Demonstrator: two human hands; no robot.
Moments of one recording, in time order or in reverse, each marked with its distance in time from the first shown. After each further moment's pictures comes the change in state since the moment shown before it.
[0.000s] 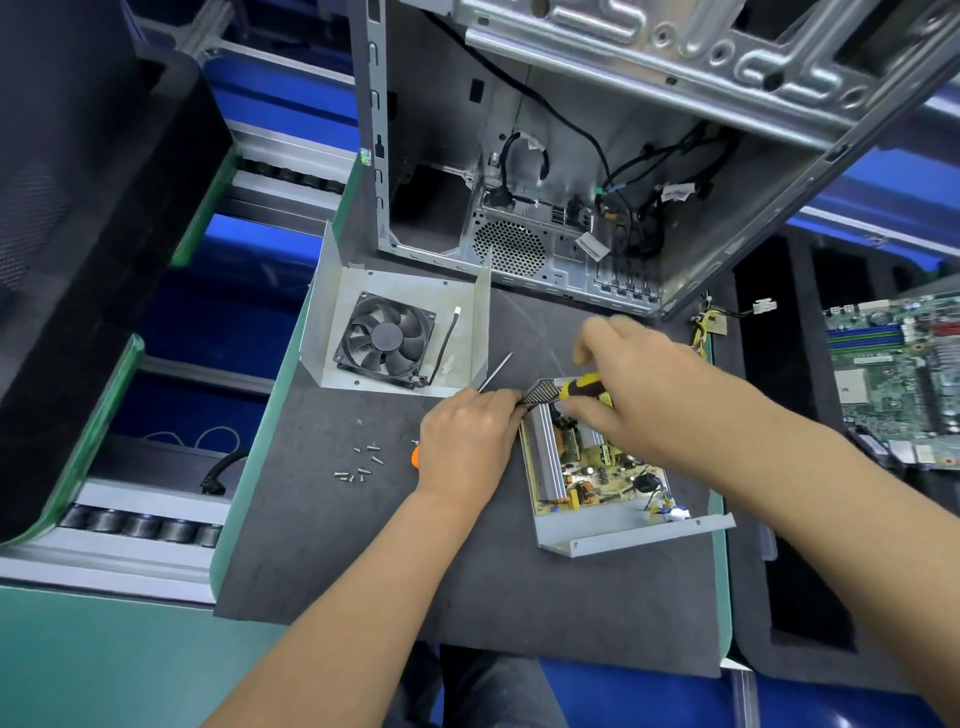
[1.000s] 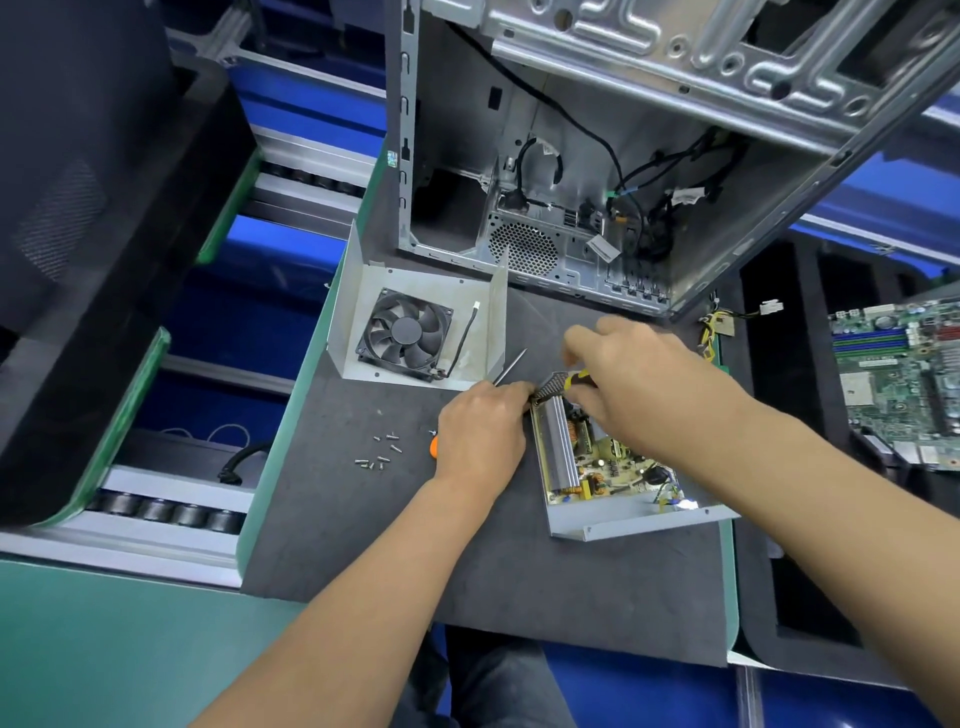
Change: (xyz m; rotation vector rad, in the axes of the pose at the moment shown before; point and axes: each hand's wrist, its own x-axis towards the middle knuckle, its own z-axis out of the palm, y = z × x) left_hand 0.000 0.006 -0.010 -0.046 -0.193 -0.136; right_hand 0.003 -0.021 0.002 -0.138 0.064 -0.013
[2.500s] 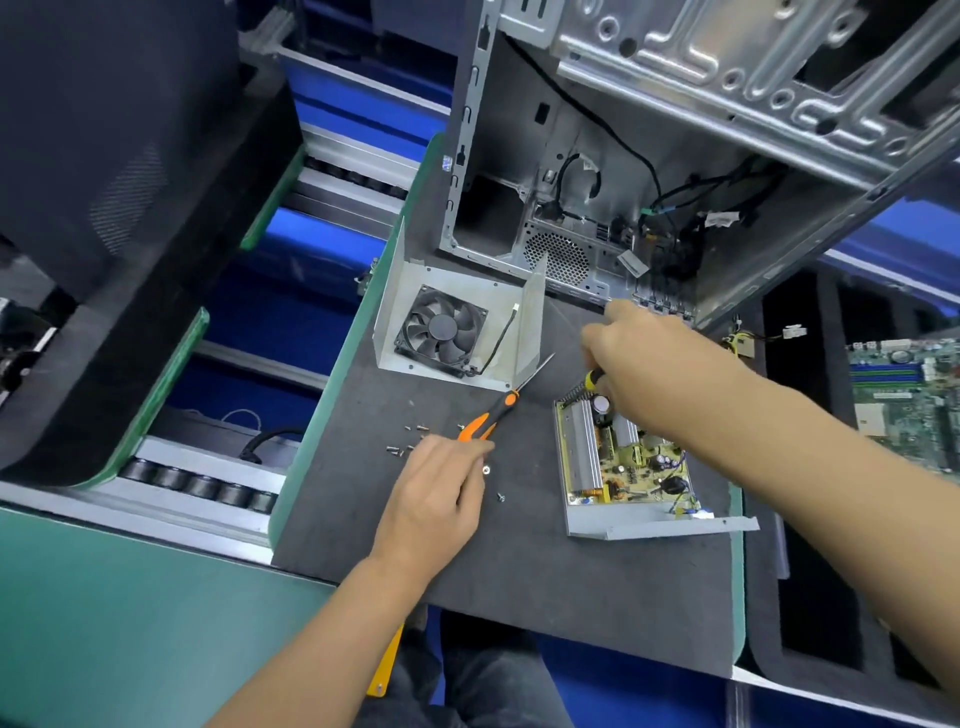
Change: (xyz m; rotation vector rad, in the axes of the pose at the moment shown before) left_hand -0.084 -0.061 -0.022 -0.315 0.335 0.240; right_hand 0.020 -0.016 -0.017 -0.224 -0.133 -0.046
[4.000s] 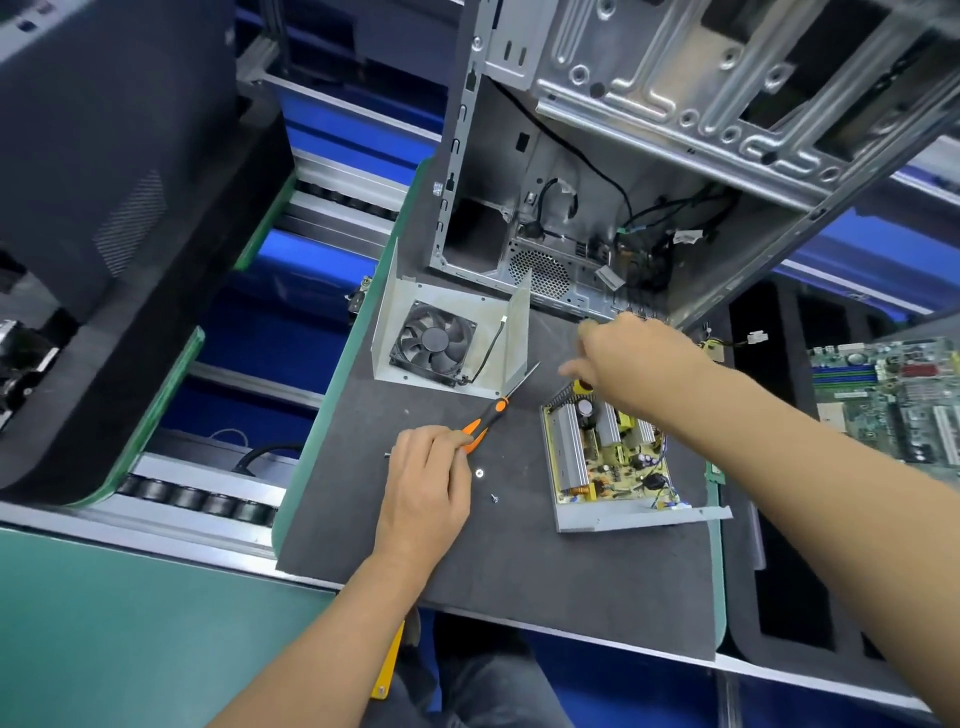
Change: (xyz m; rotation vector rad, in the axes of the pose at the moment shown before) left_hand 0.003 0.000 -0.001 0.079 0.002 -0.144; right_hand 0.004 0.002 -0.004 0.039 -0.034 0.116
